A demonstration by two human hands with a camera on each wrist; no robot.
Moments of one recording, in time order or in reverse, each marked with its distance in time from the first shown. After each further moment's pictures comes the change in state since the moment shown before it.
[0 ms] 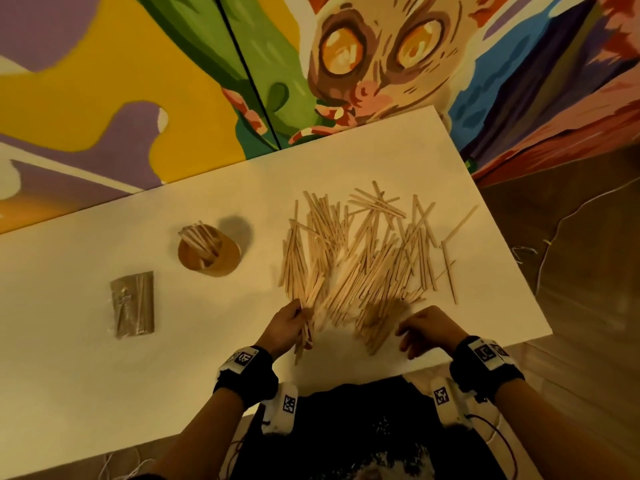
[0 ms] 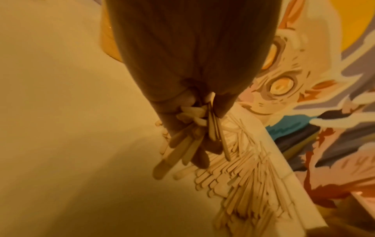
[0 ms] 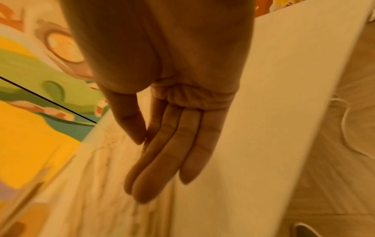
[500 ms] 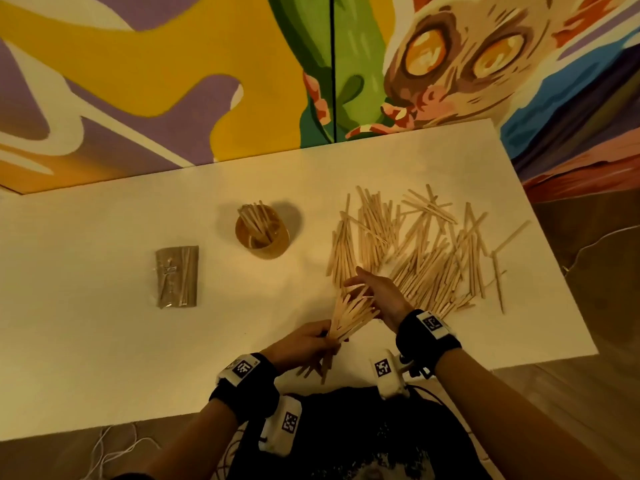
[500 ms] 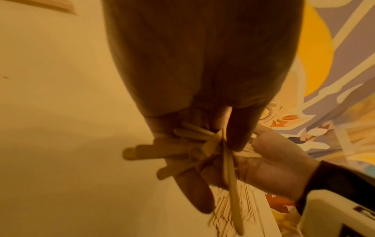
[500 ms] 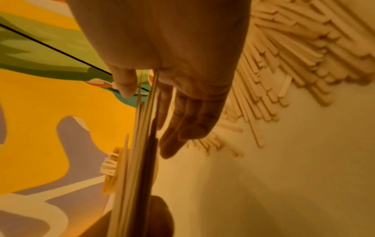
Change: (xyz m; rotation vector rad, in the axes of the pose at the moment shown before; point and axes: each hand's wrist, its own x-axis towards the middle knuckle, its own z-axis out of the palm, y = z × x) left_hand -0.062 -0.027 -0.064 -0.035 -0.418 -0.007; right_hand 0.009 -0.101 0.169 0.218 0.003 -0.256
